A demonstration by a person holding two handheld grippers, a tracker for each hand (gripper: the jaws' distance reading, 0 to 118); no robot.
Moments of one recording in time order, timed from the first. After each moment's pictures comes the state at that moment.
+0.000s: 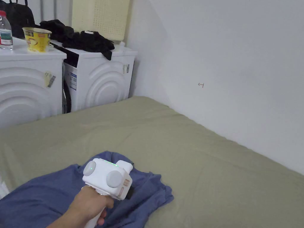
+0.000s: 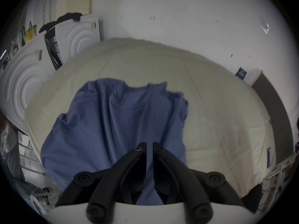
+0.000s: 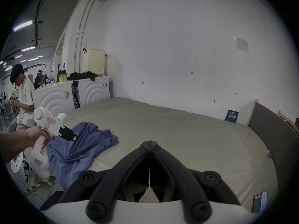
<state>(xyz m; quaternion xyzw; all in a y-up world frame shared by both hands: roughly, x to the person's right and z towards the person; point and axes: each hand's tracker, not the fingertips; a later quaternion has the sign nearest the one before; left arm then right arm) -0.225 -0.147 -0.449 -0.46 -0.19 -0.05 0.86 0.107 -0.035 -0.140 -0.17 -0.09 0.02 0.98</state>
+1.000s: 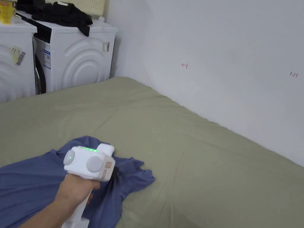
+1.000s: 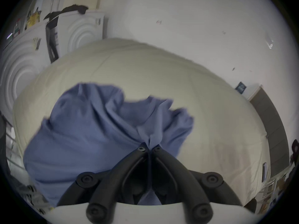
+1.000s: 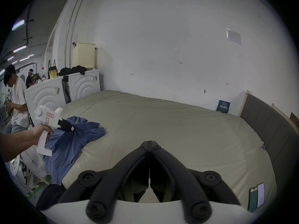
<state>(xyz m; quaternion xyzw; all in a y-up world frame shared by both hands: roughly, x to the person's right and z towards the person) -0.208 -0.162 -0.478 -0.41 -0.21 0.06 0.89 0.138 -0.047 -0.120 -0.20 -0.13 0.01 0.97</state>
